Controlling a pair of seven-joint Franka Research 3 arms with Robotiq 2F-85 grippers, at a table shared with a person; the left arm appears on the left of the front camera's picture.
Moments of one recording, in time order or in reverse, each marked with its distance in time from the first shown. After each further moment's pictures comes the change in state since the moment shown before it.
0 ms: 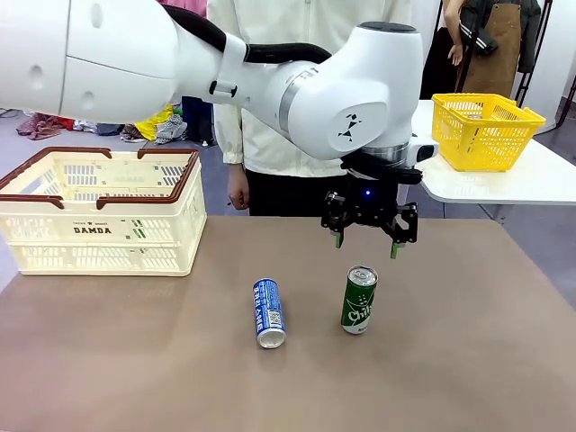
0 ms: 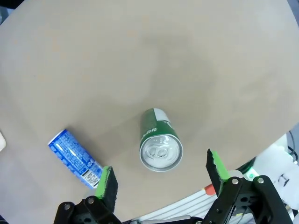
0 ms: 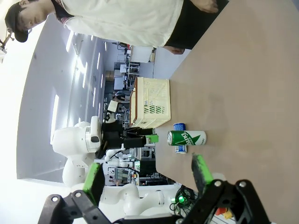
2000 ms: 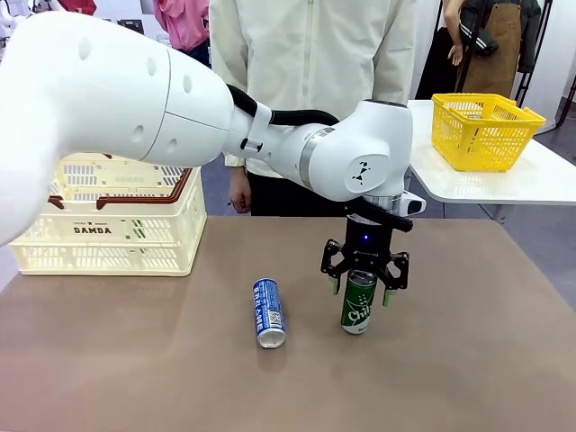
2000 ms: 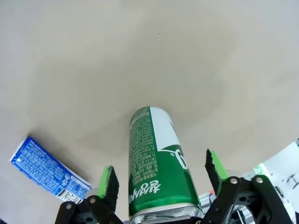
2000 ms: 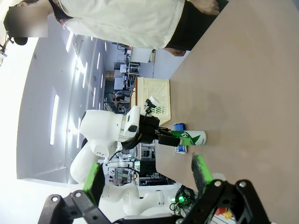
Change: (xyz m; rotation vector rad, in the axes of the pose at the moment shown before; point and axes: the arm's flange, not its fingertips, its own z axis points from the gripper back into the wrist) left arm 0.017 -0.001 -0.106 -0.012 0.251 0.019; right arm 0.000 0.000 0.000 0.000 0.000 0.000
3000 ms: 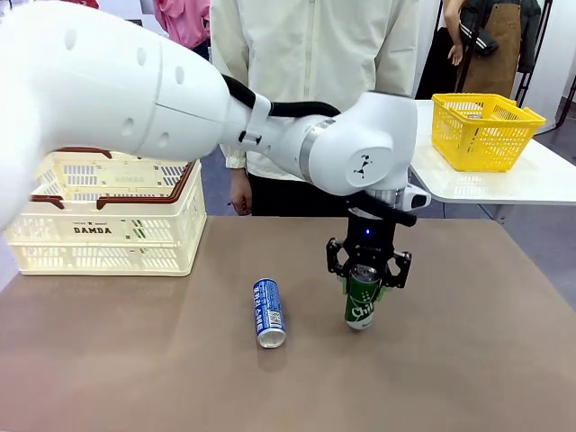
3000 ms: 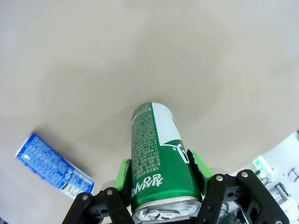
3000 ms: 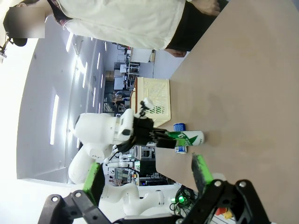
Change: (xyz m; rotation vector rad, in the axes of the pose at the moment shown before) left arm -0.014 -0.004 0.026 0.001 -0.044 -0.044; right arm 0.000 0.000 0.000 0.000 0.000 0.000
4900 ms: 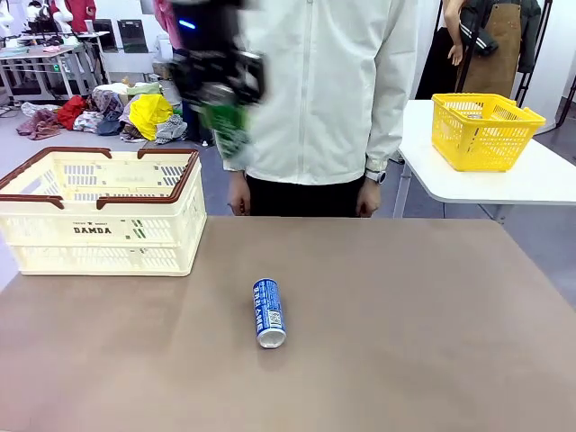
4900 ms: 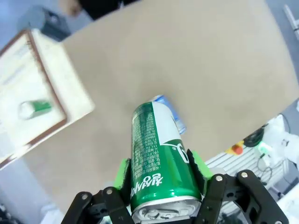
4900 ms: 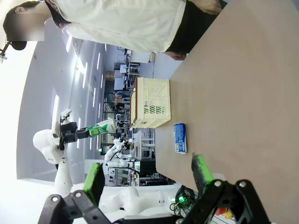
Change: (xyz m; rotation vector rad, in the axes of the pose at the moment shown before) left arm -0.125 0.237 0.294 -0.005 -0.314 0.068; right arm 0.000 0.000 0.001 0.000 -0.002 0.000
